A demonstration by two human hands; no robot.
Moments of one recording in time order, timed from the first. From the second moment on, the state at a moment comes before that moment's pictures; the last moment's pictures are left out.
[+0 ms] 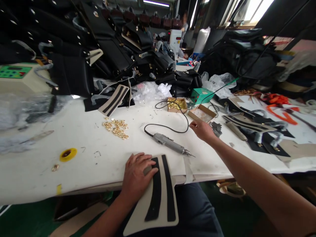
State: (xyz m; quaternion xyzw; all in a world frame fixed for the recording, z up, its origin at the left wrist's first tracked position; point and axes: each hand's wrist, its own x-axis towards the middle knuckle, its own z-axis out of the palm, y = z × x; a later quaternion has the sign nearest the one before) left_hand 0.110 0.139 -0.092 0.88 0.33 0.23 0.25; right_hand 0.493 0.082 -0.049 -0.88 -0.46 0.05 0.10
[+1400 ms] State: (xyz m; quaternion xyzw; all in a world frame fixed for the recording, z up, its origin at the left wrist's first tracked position) left_hand 0.114 0.138 -0.083 0.89 0.33 0.22 0.24; right_hand 0.502 0.046 -0.069 -0.91 -0.40 0.09 0.06
